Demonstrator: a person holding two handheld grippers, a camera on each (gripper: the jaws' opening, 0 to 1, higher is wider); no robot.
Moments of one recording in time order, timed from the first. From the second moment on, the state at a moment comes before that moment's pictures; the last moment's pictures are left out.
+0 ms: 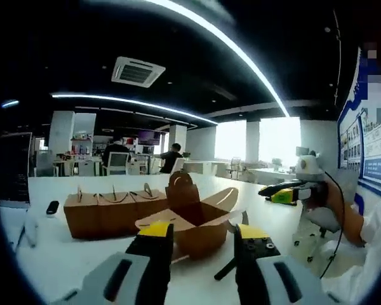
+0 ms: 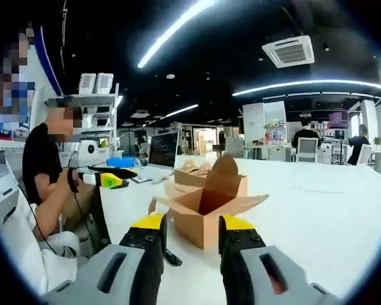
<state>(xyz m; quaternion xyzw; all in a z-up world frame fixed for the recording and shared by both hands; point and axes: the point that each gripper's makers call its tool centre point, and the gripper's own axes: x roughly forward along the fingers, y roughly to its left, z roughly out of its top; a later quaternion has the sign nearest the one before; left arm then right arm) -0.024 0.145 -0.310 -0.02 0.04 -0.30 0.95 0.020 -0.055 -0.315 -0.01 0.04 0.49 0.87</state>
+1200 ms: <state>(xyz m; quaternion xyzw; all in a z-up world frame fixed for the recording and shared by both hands) -0.086 0.187 -0.258 0.01 0.00 -0.28 0.96 -0.031 -0.119 -0.249 -0.04 -0.01 0.43 0.90</state>
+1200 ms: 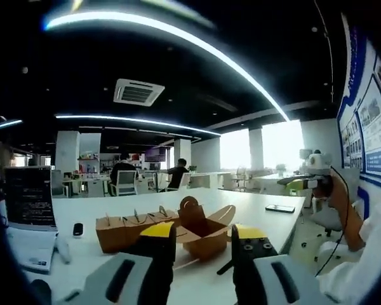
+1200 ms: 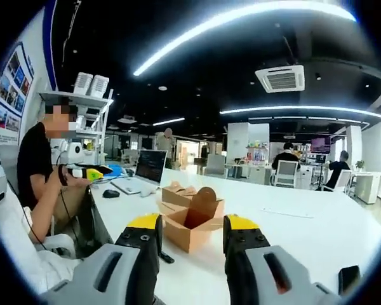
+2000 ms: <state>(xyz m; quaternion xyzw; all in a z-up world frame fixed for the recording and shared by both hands) -0.075 0.192 -0.263 0.00 0.00 -0.27 0.96 -0.022 -0.108 -0.264 -0.05 0.01 0.43 0.90</state>
